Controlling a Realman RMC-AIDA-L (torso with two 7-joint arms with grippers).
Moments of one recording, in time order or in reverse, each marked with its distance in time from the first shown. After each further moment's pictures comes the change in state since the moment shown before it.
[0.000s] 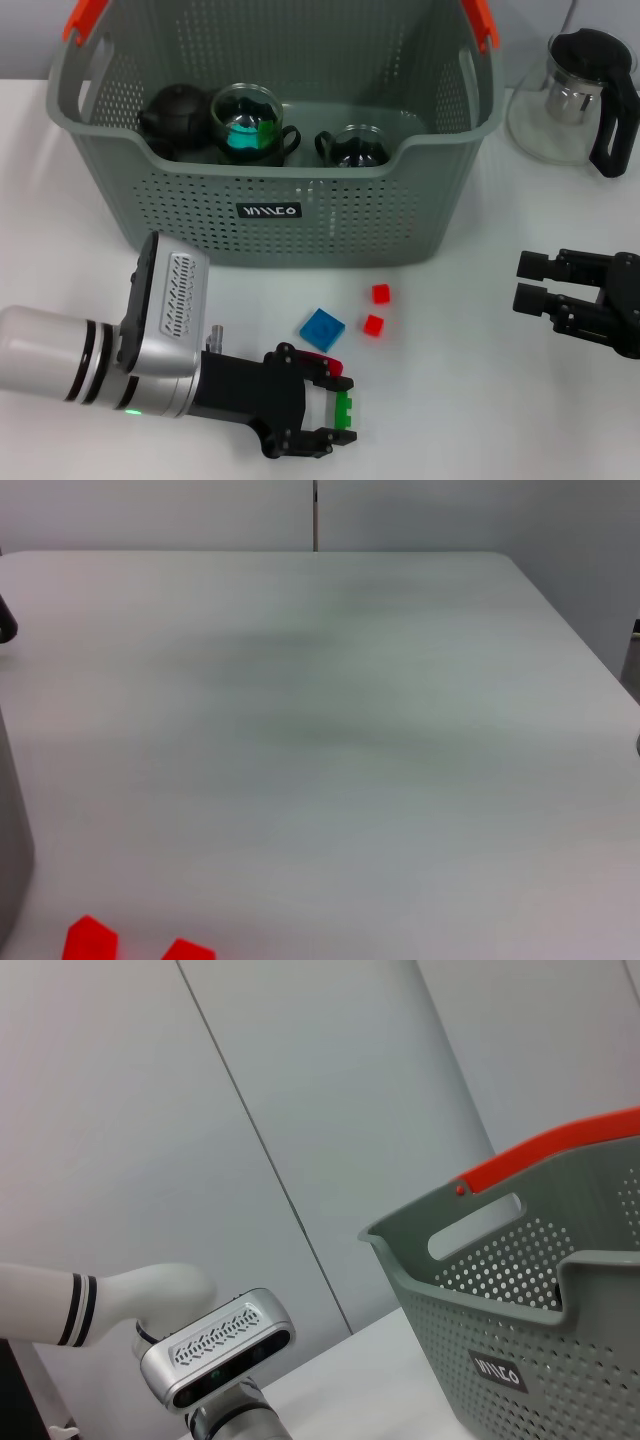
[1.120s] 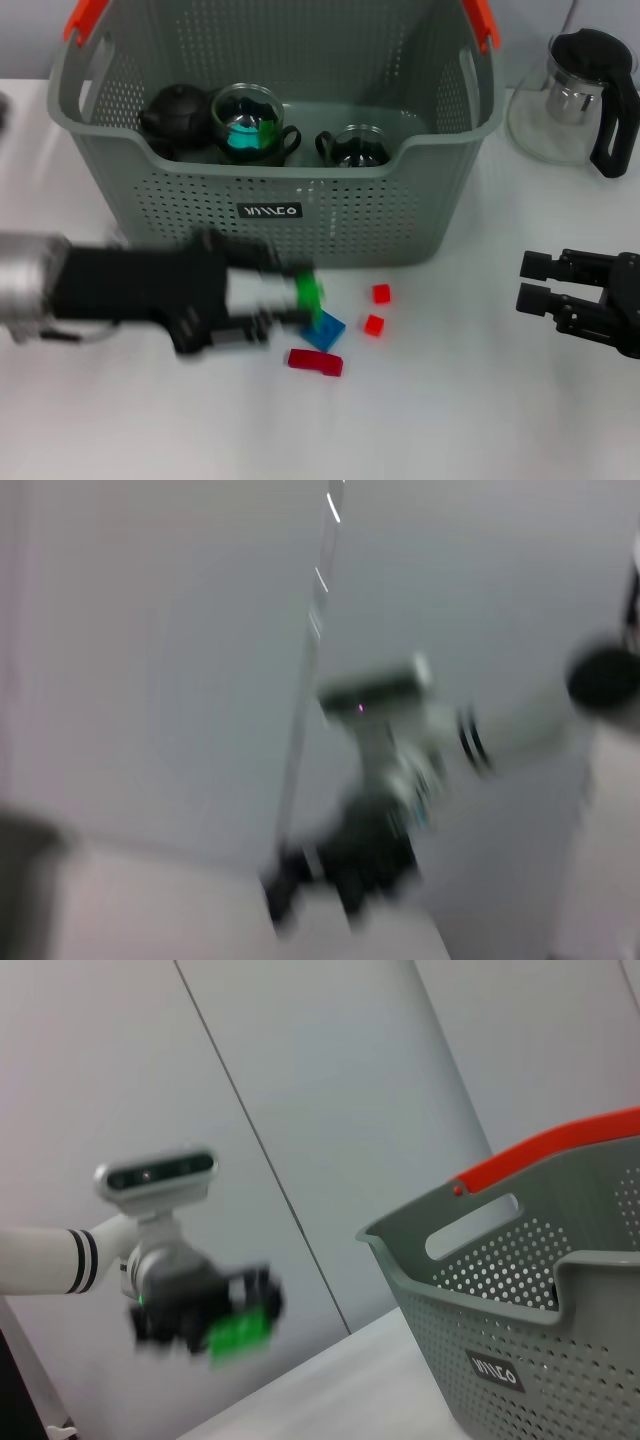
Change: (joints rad) left arm -0.028 0.098 -0.423 0.168 -0.070 0.648 -0.338; right arm -0.002 -0.003 0.002 0.000 0.000 -0.001 0.000
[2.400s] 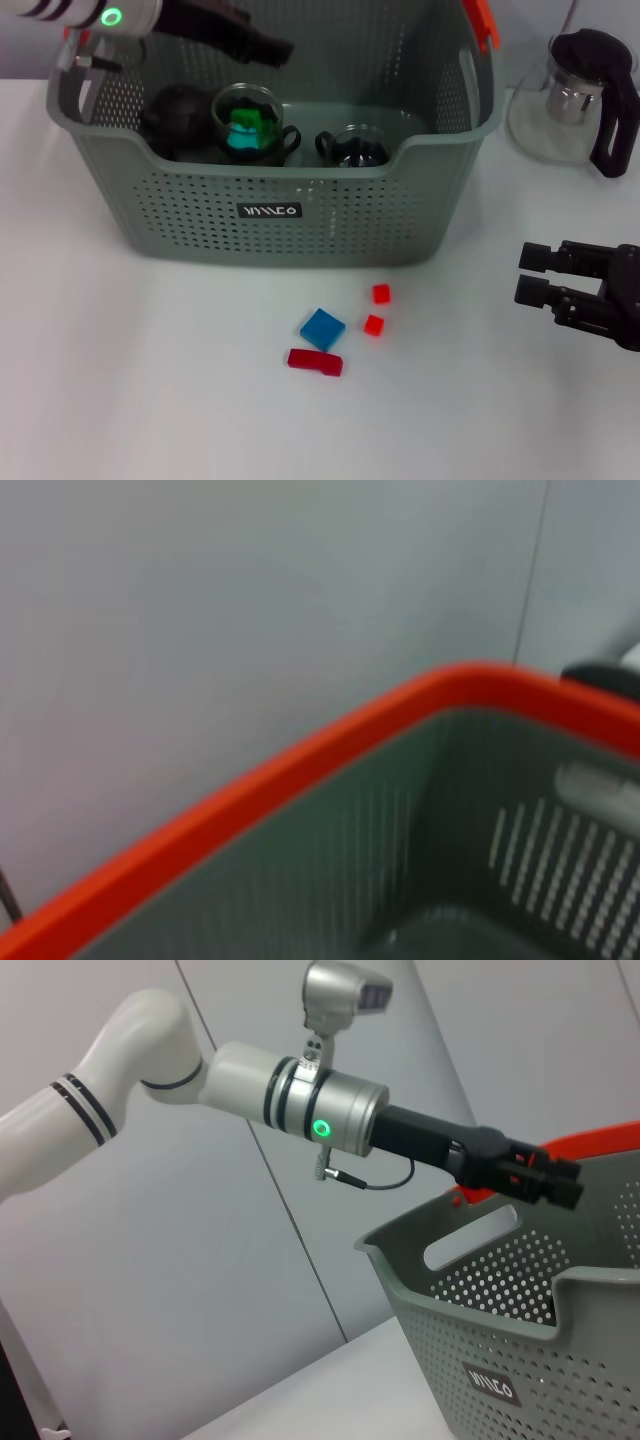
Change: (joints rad) left arm -0.239 -0.019 0.467 0.519 0.391 -0.824 -1.005; right arm 0.010 0.002 0.012 0.000 0.000 0.001 -0.011
